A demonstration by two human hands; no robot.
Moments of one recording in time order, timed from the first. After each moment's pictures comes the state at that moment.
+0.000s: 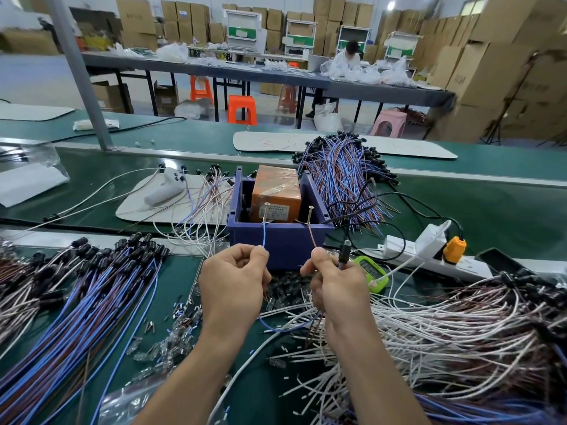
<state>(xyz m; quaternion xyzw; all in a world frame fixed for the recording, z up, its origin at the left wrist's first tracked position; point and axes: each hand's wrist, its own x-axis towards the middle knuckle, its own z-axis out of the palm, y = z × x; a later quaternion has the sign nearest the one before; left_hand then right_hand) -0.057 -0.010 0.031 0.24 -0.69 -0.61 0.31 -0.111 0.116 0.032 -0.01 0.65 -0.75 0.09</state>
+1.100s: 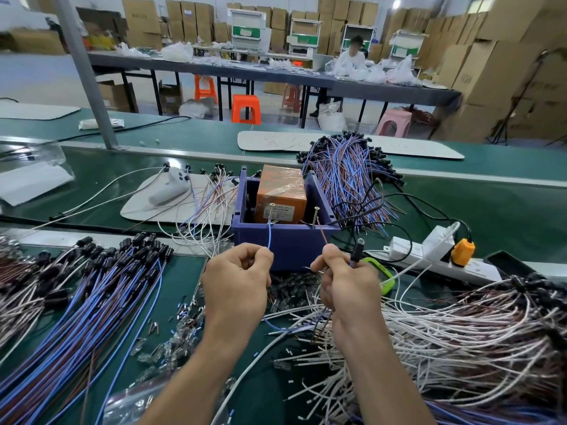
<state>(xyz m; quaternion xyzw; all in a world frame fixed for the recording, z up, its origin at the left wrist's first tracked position) -0.055 -0.012 0.033 0.22 -0.72 -0.57 0.33 -0.119 0.117 0.032 0.00 0.64 -0.77 0.07</state>
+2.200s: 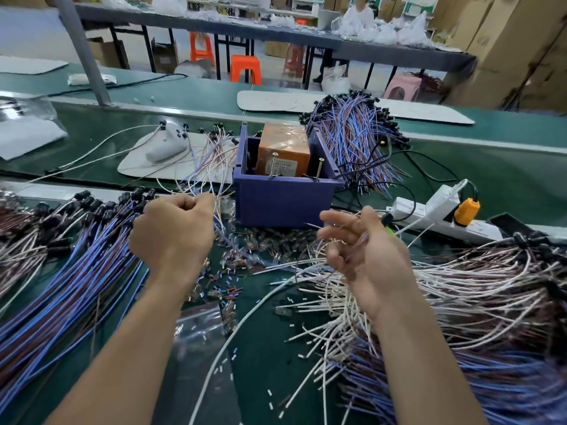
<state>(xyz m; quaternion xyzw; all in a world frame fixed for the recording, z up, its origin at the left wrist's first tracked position) -0.043 -0.077 0.023 0.44 -0.75 -0.31 0.38 -0.108 0.154 0.033 -0.02 0.55 -0.81 0.20</state>
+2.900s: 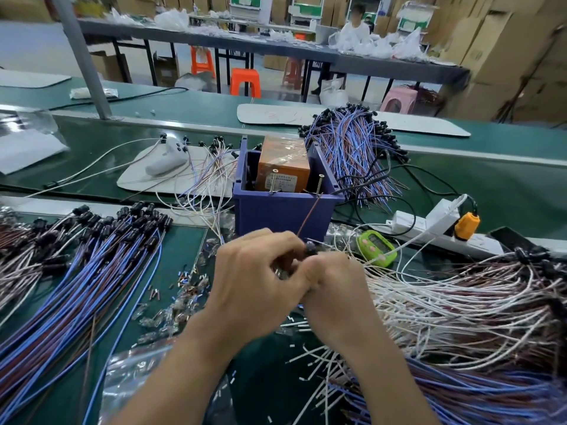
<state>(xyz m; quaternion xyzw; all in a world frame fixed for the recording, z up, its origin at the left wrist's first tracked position) -0.028 -0.002 0.035 -0.03 -0.86 -0.31 0.40 -0.079 0.133 0.029 -0.31 0.87 -0.37 -0.03</state>
